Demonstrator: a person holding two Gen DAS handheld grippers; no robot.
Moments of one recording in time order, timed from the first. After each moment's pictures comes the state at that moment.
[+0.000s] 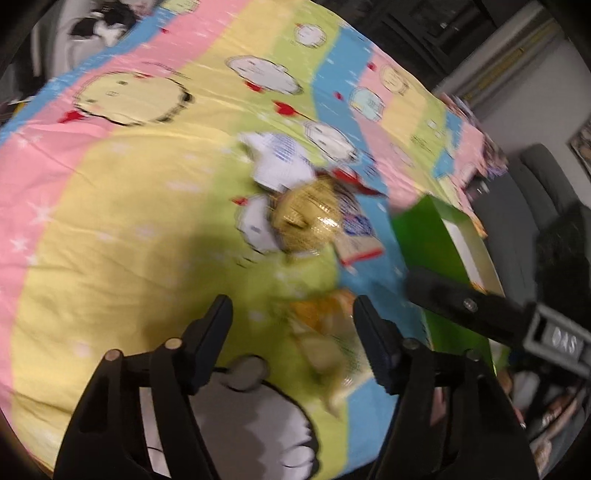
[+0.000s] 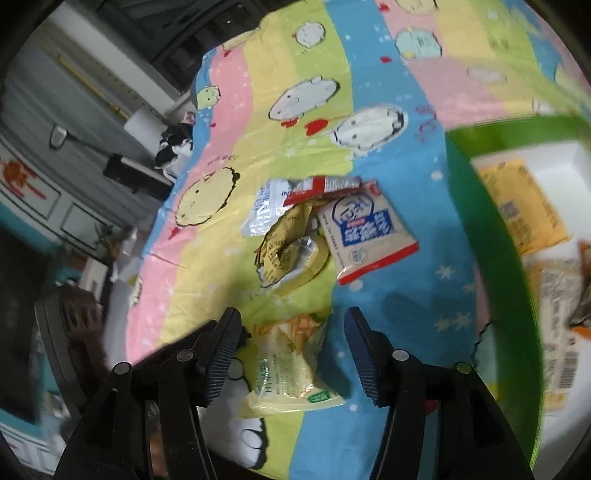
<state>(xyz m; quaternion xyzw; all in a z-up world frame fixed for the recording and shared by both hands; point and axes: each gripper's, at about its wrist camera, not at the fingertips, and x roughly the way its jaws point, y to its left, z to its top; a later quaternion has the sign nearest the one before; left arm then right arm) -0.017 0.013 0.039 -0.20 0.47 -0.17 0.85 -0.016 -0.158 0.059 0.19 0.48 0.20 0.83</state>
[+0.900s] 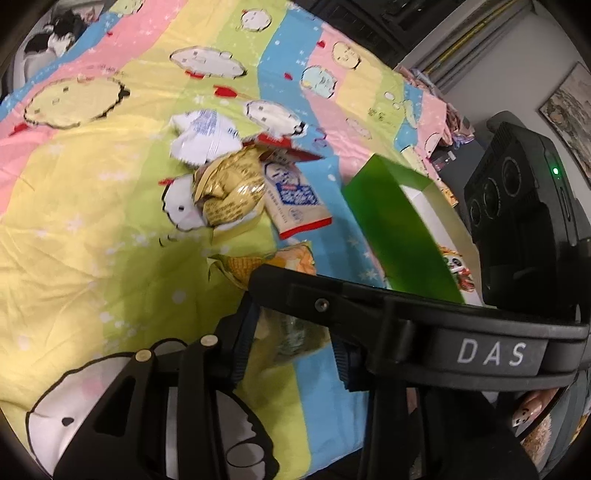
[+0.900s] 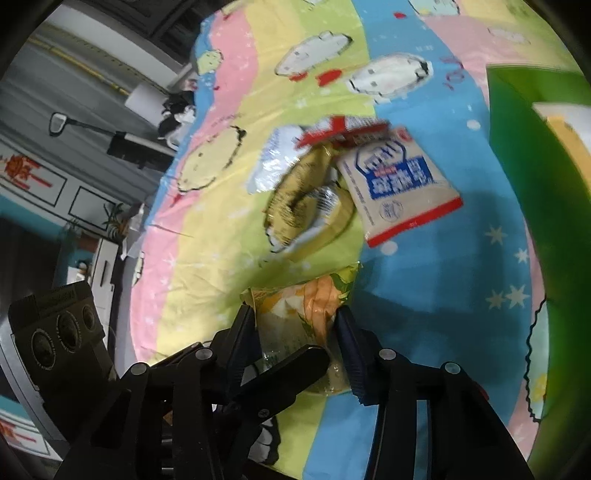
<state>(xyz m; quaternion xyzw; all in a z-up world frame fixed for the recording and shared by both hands) -0.029 -0.021 0.042 -0.17 0.45 -0.24 0.84 -0.011 -0.134 0.032 0.18 0.52 0.23 0.80</state>
